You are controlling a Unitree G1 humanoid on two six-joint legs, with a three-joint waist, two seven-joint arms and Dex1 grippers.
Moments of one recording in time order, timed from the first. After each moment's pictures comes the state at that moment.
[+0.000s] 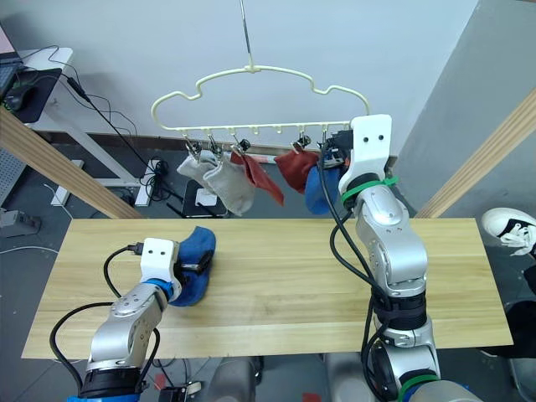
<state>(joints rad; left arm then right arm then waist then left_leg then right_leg) -0.10 0.33 0.19 0.02 -0.19 0.44 -0.23 -0.64 -0.06 -0.02 -0.34 0.12 0.70 0.04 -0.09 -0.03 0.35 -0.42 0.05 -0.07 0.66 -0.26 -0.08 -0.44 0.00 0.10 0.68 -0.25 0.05</state>
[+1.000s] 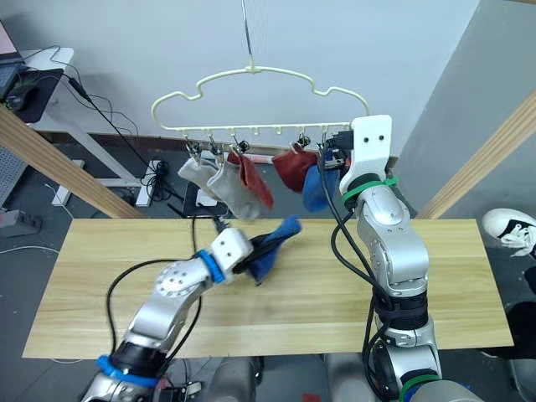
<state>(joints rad) -0.30 0.33 -0.22 -0.02 -0.09 0.02 -0.69 -0.64 -0.07 -0.02 -0.34 0.12 0.71 0.04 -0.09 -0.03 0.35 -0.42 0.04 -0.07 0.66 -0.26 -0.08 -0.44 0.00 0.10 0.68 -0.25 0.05</state>
